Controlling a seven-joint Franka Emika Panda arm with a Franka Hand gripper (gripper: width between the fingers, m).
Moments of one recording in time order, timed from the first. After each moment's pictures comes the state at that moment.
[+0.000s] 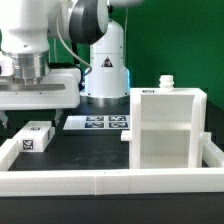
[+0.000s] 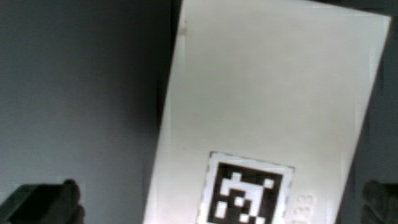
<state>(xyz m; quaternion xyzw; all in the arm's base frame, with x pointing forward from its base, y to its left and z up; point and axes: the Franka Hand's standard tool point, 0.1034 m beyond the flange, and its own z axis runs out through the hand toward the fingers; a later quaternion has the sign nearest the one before) 0.429 -0.184 0.030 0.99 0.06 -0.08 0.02</state>
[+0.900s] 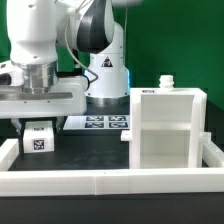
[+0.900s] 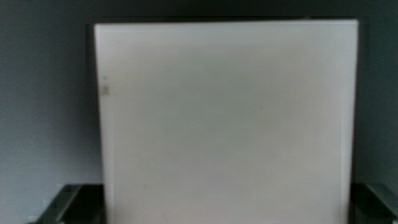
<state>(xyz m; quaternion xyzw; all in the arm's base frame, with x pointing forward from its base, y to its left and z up) 0.417 -0.173 0.011 0.99 0.08 -0.09 0.02</state>
